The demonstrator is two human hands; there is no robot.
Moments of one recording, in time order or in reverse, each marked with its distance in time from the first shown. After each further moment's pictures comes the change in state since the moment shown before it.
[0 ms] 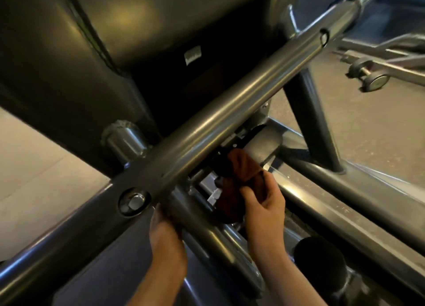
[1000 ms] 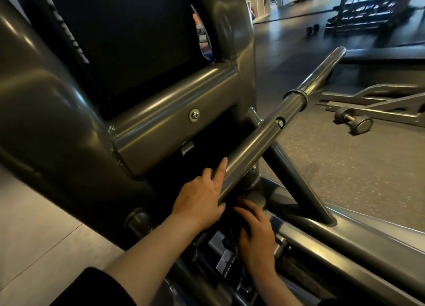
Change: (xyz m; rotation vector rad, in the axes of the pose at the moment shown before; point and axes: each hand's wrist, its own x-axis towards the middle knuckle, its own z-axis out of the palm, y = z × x) left_hand -0.035 0.109 0.130 1.893 -0.498 1.602; right_hand 0.054 -0.008 -0.001 -0.735 0.116 -0.533
